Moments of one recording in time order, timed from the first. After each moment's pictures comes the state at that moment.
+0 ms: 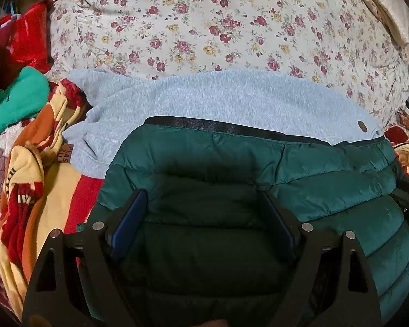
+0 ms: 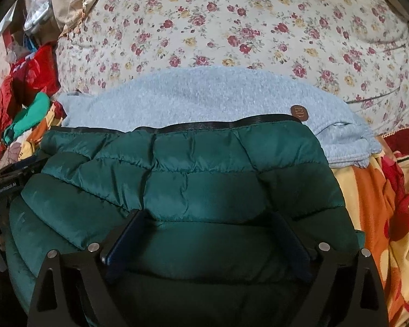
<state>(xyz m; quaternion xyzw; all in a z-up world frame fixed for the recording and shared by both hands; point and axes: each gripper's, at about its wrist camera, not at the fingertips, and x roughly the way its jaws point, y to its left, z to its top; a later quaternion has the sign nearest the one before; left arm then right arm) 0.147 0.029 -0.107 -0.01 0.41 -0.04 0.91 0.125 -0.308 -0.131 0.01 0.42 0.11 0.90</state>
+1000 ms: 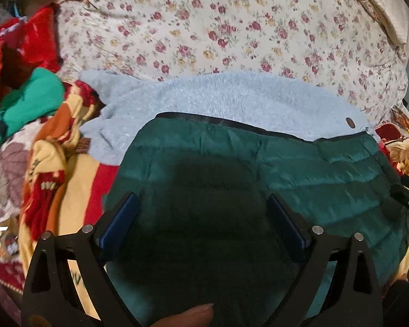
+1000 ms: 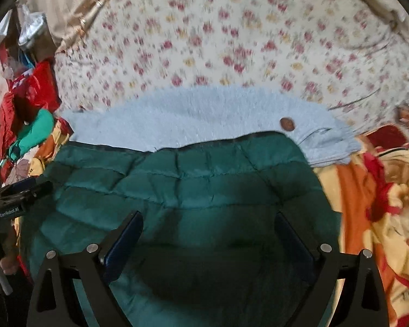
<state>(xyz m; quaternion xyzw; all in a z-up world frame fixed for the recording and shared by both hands) 0.101 0.024 -0.065 0.00 0.43 -0.03 0.90 0.080 -0.300 -0.077 0.04 0.40 0.08 0.91</state>
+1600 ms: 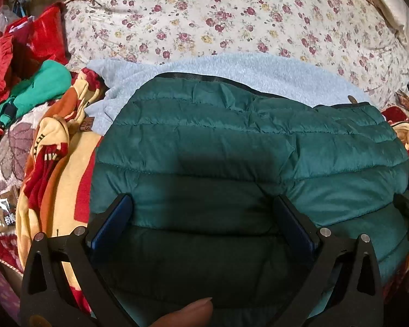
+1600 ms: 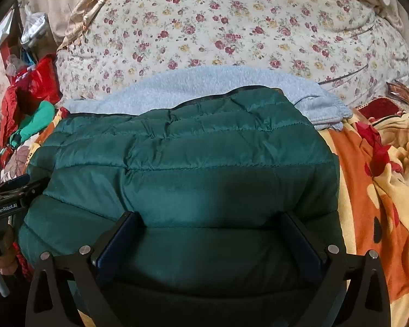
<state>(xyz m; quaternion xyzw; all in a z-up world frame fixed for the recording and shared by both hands) 0.071 0.007 -0.097 0.01 0.43 -0.01 0.90 0.041 -0.313 -0.125 0.05 0.41 0.08 0.91</state>
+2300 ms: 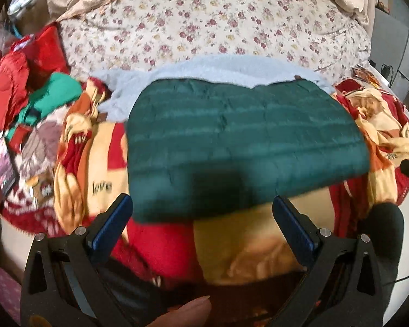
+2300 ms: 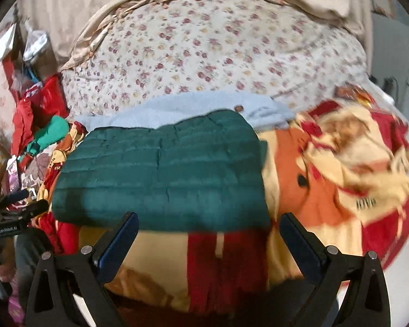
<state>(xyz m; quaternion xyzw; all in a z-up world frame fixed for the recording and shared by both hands) -0.079 0.009 -0.018 0.05 0.45 -0.07 0.89 -0.128 -0.328 -0.025 0.07 0.39 0.02 0.92</state>
